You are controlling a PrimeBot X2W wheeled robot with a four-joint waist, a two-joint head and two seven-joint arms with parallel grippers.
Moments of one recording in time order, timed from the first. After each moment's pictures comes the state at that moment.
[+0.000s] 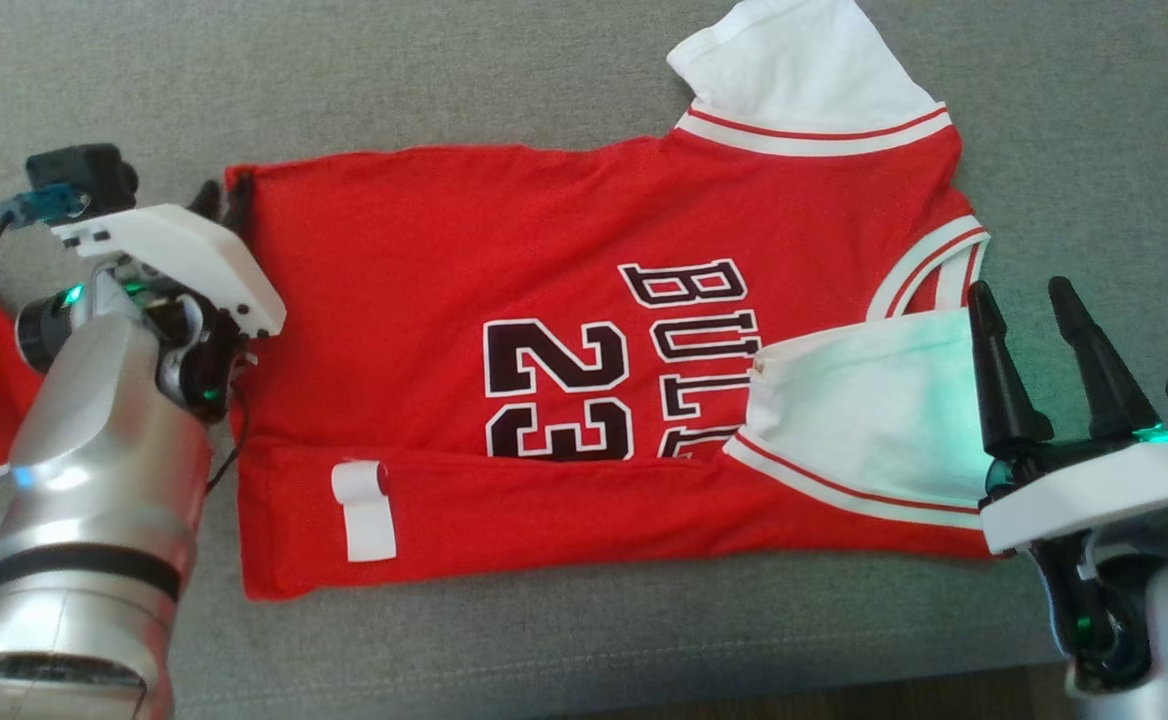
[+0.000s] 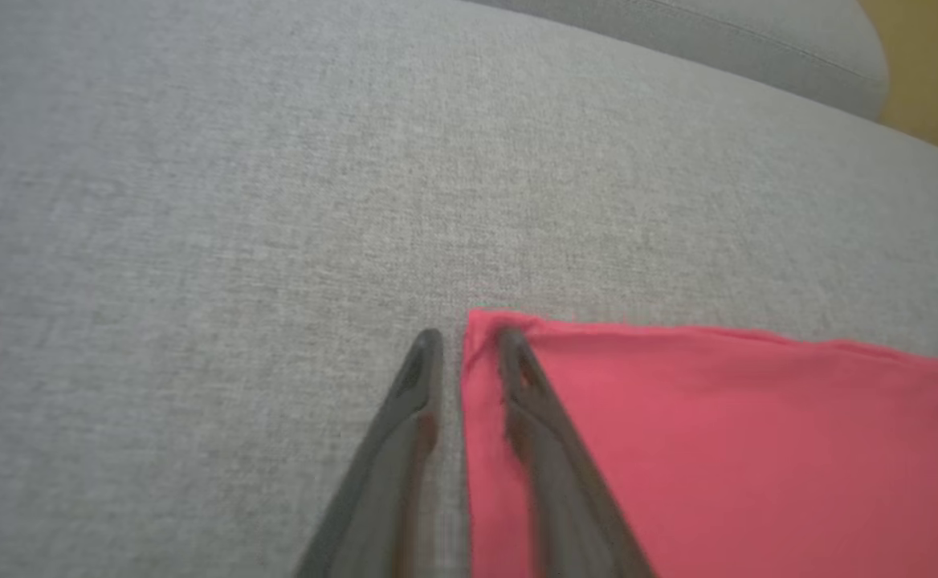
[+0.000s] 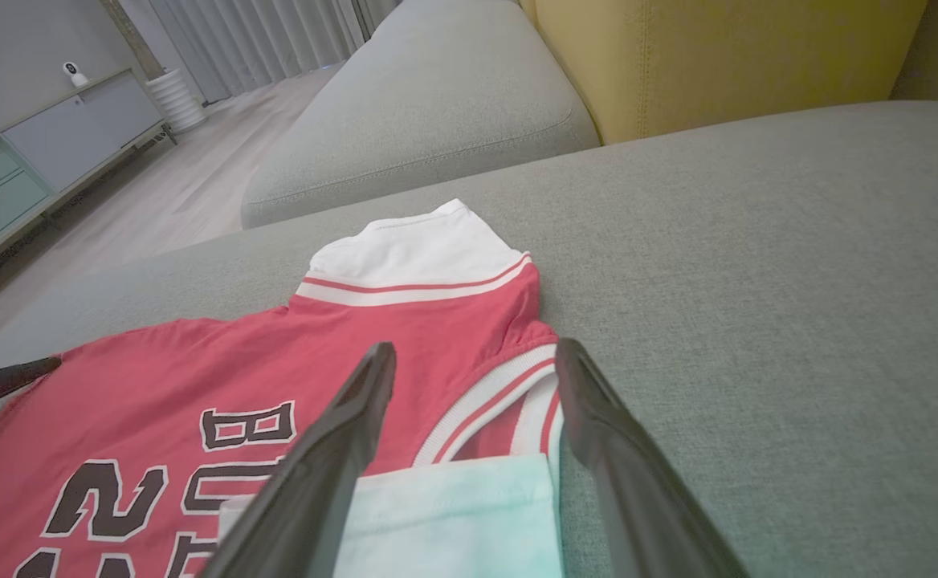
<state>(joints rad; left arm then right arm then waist) -0.82 0.17 -0.23 1.01 -0.49 -0.07 0.00 -0.05 -0.08 -0.02 -0.16 0.33 0.13 0.18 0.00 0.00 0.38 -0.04</state>
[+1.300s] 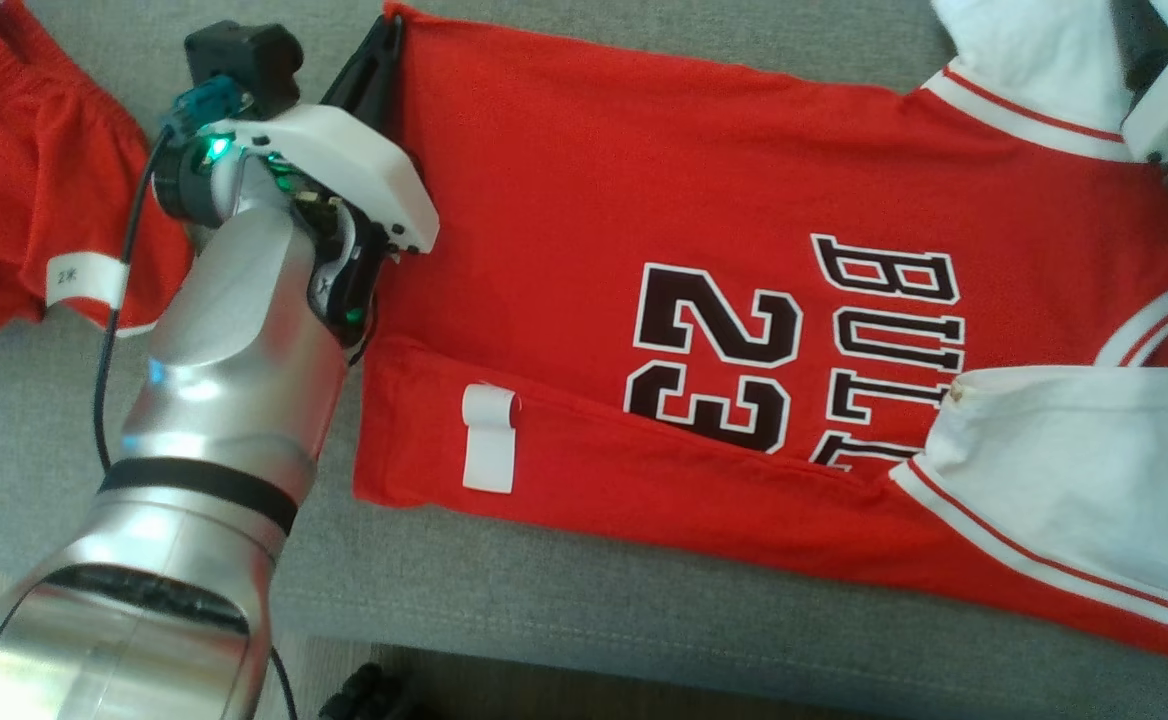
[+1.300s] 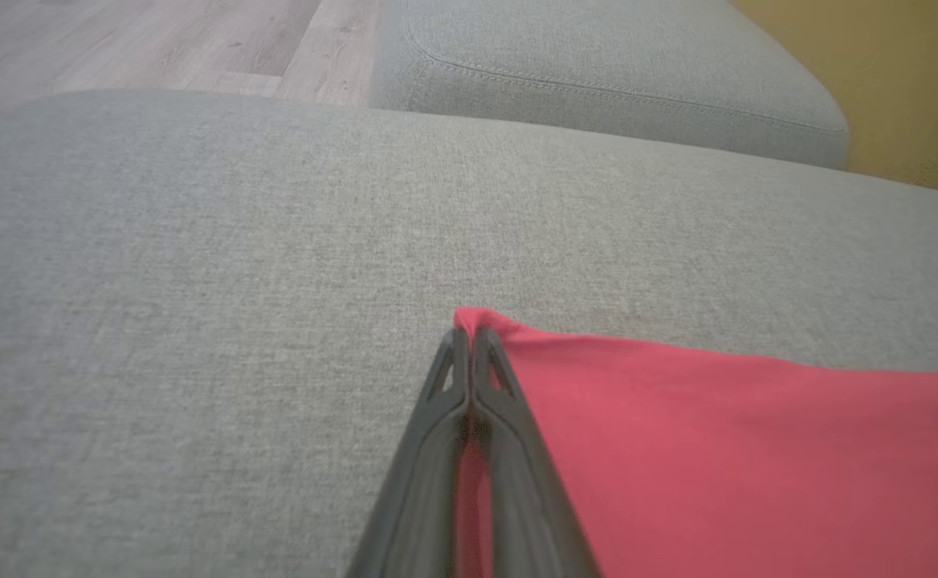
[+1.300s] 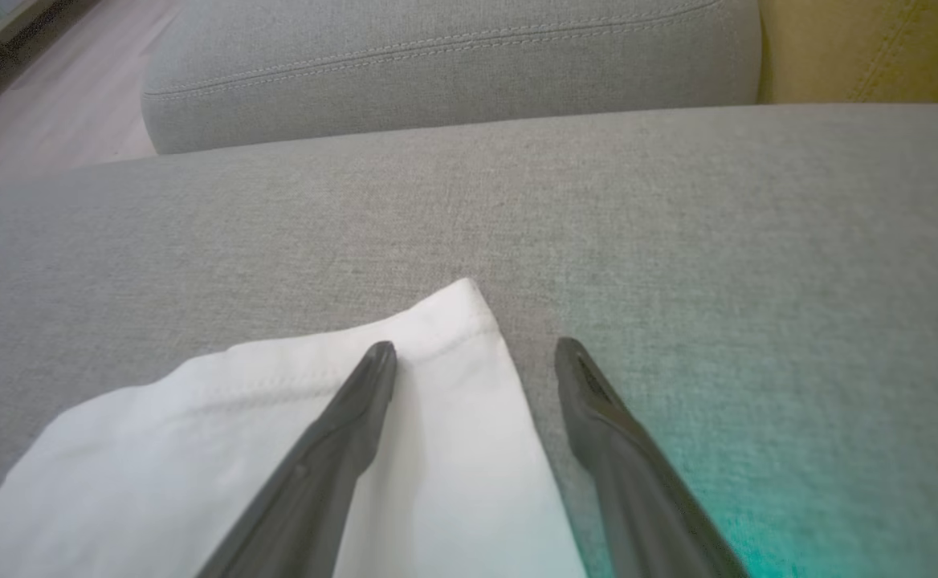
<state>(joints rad) -0.98 0.02 -0.40 1.02 -0.44 -0.11 -0.24 -0.91 -0.36 0.11 0.72 0.42 0.13 0.30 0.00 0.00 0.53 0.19</state>
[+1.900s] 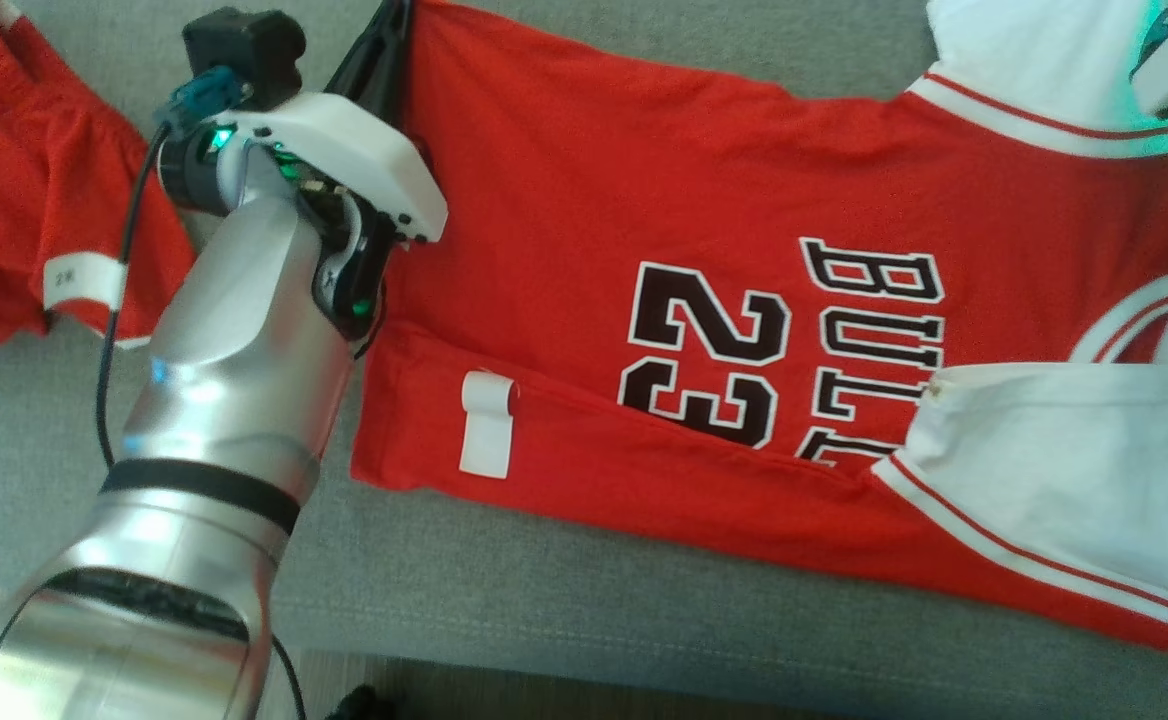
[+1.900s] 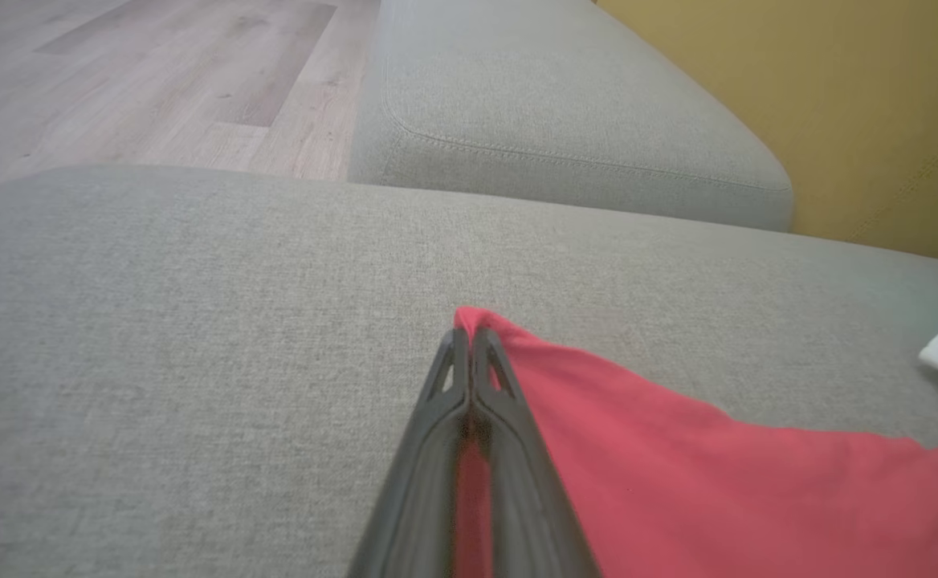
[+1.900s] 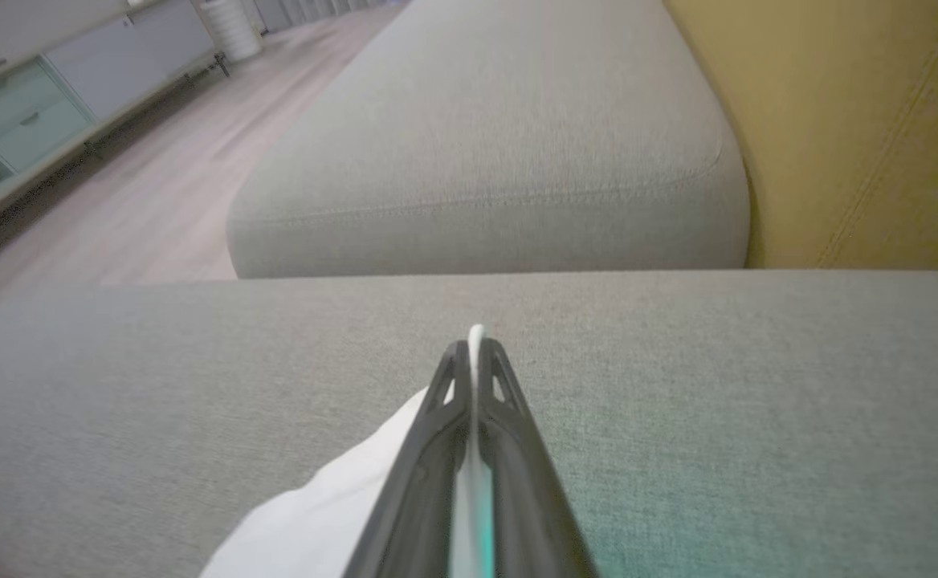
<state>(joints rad) -0.98 0.02 -0.42 0.98 -0.48 -0.10 -0.25 -0.98 -0.39 0.22 0.75 0.52 0.13 0.17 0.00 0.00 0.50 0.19</state>
